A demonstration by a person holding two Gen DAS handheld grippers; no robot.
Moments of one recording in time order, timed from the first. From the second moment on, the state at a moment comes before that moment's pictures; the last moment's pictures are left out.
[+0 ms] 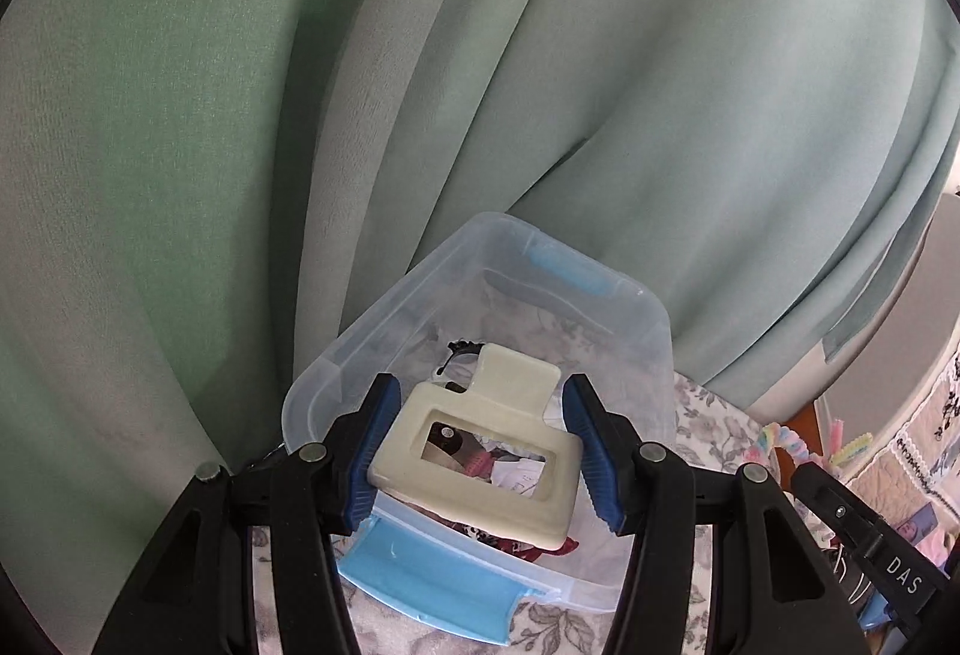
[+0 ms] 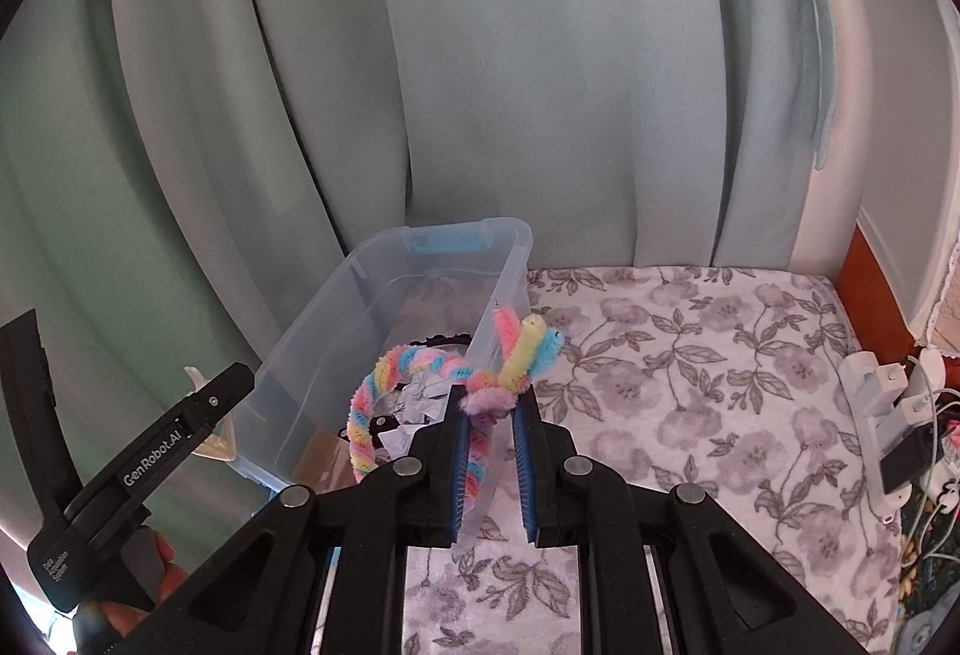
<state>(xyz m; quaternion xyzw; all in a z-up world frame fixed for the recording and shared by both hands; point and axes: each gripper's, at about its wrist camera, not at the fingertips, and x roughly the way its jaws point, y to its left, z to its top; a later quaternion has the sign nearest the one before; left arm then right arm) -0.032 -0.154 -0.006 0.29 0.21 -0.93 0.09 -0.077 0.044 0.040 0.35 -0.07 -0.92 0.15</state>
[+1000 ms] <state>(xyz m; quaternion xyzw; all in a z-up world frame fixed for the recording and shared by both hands) -0.066 -0.164 -0.043 0.34 0.23 -0.91 0.09 -0.130 -0.014 0.001 0.41 -0.01 -0.88 0.21</state>
